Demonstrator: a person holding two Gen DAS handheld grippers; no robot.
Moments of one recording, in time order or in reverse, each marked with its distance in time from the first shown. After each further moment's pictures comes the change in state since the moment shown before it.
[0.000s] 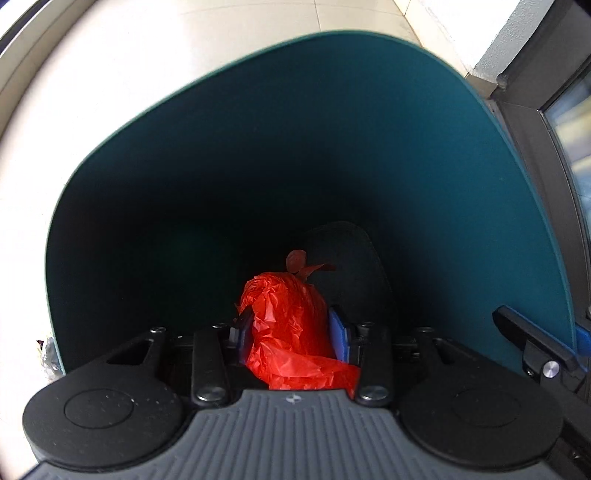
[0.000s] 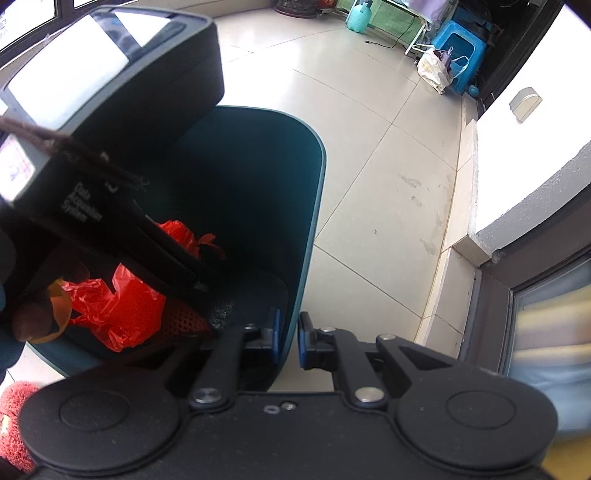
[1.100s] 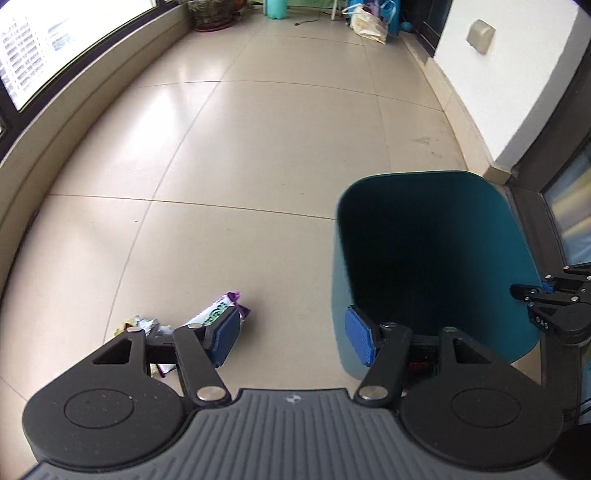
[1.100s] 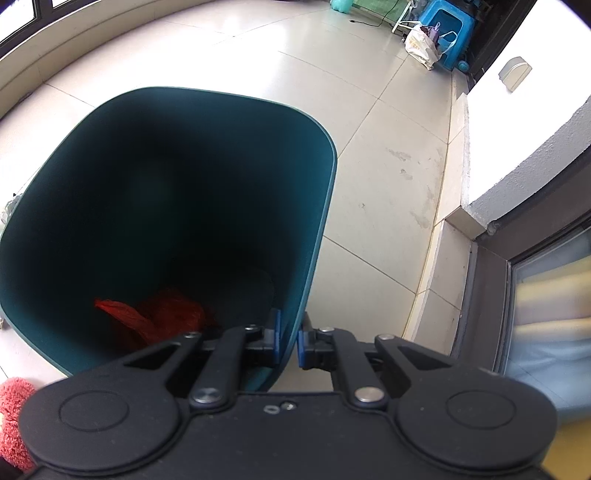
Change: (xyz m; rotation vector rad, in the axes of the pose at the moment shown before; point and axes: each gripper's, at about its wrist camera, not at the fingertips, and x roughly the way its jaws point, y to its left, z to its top) left arm -0.145 0.121 -0.103 -0.143 -0.278 0.057; right arm 0.011 -0.017 -0.011 0.043 0.051 -0.004
